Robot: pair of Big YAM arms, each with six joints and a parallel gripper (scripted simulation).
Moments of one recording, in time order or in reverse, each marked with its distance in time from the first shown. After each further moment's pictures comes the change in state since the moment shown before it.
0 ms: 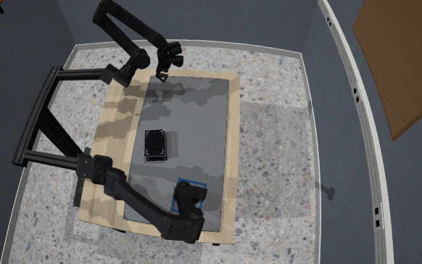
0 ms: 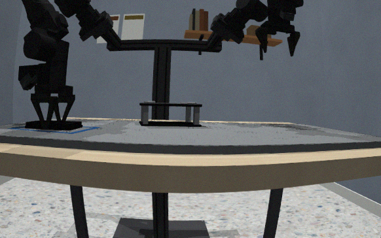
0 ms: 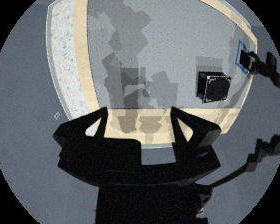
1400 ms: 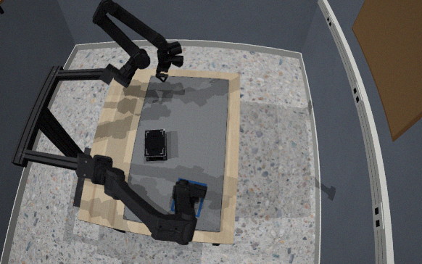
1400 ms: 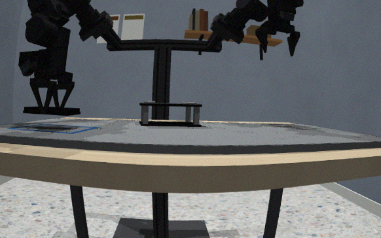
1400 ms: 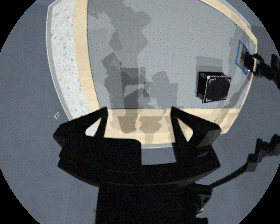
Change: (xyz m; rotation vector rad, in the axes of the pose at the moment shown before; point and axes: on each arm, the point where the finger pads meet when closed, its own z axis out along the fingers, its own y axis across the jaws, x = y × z) left arm 0.000 0.000 0.000 0.000 0.000 0.000; right arm -0.006 -0.001 -0.034 0.004 -0.024 0.006
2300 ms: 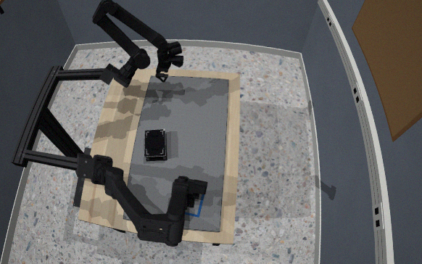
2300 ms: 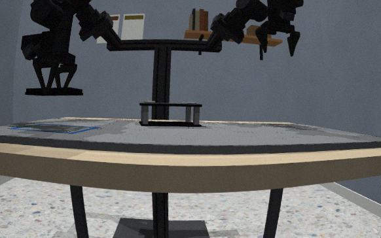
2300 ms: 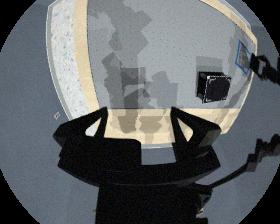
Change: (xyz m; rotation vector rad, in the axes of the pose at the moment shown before) left arm 0.000 0.000 0.000 0.000 0.000 0.000; right arm 0.005 0.002 -0.044 -0.010 0.025 -0.005
